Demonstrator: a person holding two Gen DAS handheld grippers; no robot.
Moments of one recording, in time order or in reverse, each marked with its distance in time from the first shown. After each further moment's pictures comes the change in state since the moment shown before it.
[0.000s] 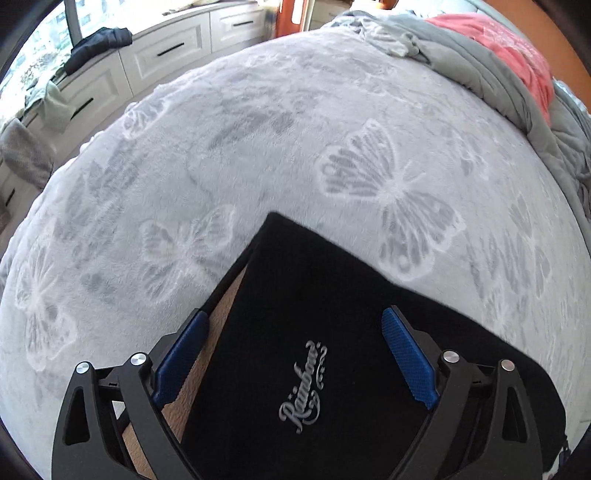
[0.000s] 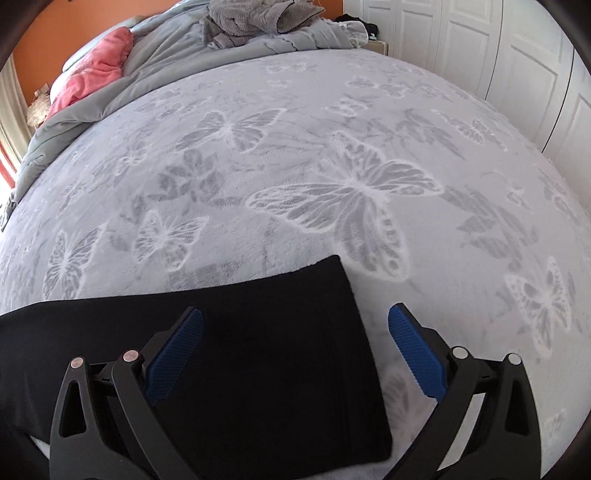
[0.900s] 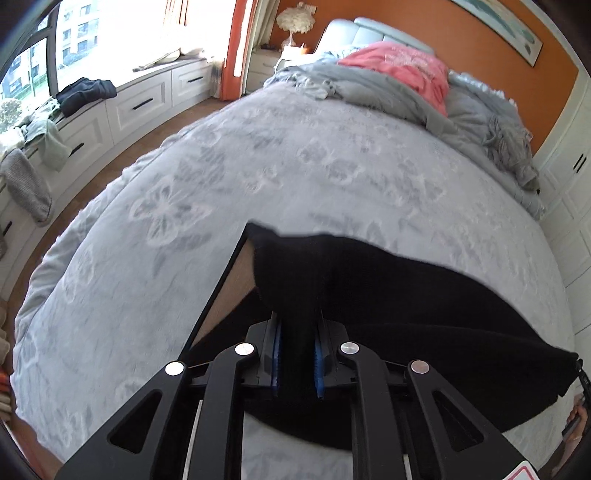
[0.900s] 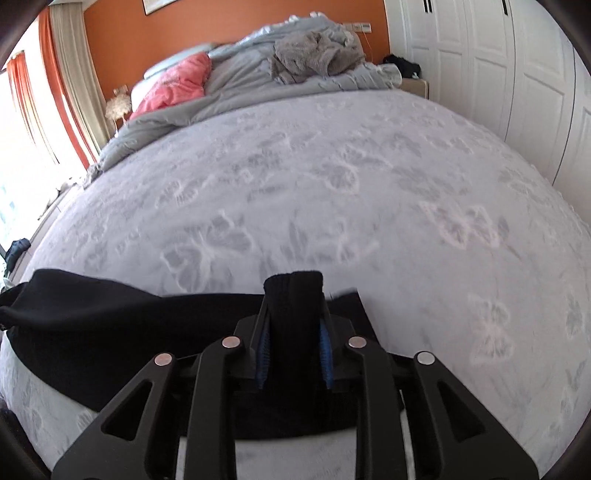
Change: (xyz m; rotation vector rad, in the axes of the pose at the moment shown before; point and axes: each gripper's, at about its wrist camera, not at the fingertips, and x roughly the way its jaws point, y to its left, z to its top) left arm -0.184 0.106 -0.175 0.204 -0.123 -0.188; right arm -0.175 -0.080 -0.144 -0.131 -0.119 0.211
